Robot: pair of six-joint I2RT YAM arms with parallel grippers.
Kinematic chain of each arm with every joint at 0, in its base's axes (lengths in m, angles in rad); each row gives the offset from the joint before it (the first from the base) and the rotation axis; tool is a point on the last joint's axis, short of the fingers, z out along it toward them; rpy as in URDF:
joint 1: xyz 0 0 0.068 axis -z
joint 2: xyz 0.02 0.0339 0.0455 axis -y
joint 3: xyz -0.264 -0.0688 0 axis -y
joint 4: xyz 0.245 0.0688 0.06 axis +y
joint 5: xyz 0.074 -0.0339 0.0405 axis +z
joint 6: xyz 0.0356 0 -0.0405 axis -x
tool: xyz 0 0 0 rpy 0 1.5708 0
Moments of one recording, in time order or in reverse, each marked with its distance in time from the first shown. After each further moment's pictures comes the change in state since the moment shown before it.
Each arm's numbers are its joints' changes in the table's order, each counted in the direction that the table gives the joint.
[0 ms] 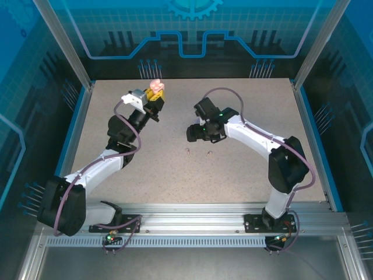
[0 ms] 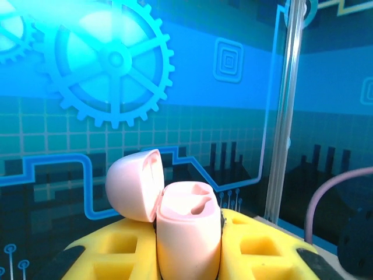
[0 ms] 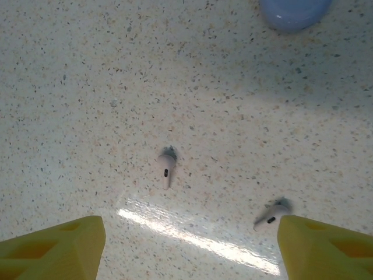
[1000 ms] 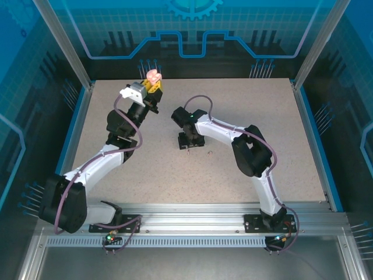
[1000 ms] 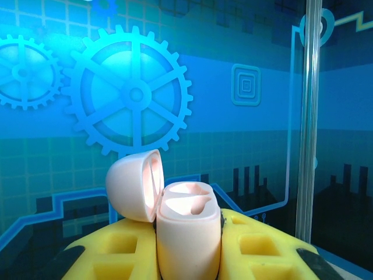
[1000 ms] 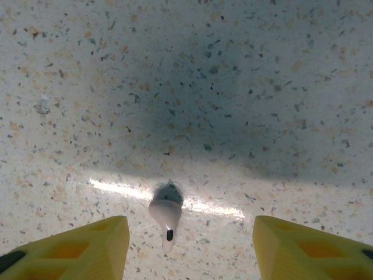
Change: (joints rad) left arm 0.000 -0.029 0.093 0.010 0.053 -0.071; right arm -0.092 -0.397 0.307 0.179 -0.103 -0.098
